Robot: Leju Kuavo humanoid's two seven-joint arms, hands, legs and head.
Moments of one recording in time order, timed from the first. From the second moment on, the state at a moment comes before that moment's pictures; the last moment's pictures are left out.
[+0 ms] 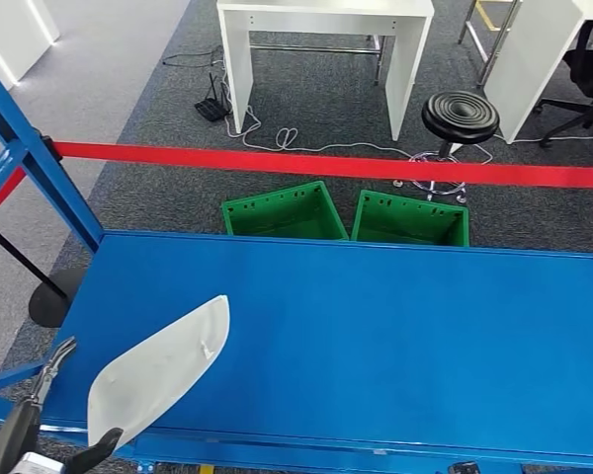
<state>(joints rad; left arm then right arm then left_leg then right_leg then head) 0.63 -0.26 0.34 -2.06 -0.80 -0.19 -0.48 0.32 -0.07 0.13 -1.00 -0.03 0.00 -0.01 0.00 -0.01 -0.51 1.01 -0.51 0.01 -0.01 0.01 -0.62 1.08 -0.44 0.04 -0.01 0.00</state>
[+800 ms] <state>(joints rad) 0.66 -0.02 0.10 -2.05 -0.71 -0.11 -0.24 0.31 -0.07 0.13 -1.00 -0.02 0.01 0.01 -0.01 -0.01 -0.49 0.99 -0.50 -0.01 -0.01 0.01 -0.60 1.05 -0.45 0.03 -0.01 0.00</state>
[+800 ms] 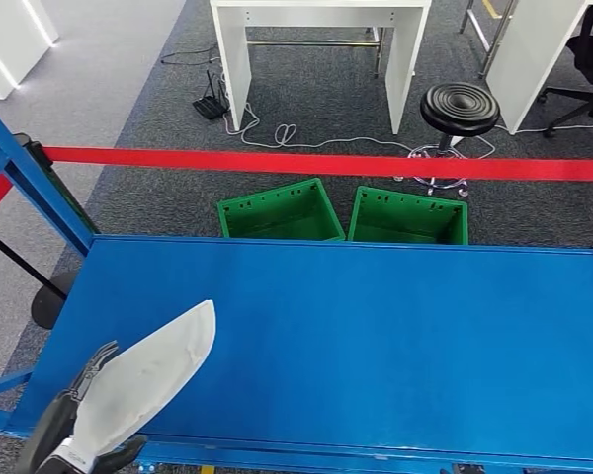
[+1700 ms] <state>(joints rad) 0.60 0.56 -0.46 -2.04 -0.59 0.34 0.46 0.23 -0.07 0.22 -0.93 -0.09 -0.04 0.01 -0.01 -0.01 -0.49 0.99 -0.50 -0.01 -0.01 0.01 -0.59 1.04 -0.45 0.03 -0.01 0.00</state>
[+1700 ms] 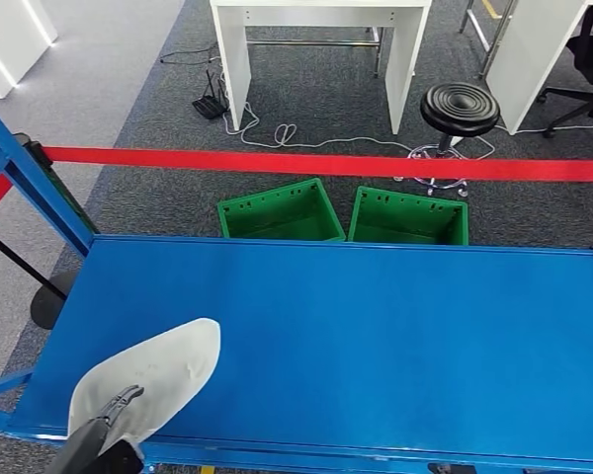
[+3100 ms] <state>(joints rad) 0.63 0.39 -0.37 -2.00 -1.12 0.37 0.54 0.21 -0.03 0.24 -0.69 -0.04 -0.11 -0.07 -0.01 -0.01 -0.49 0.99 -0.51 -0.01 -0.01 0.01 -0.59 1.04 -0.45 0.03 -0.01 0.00</state>
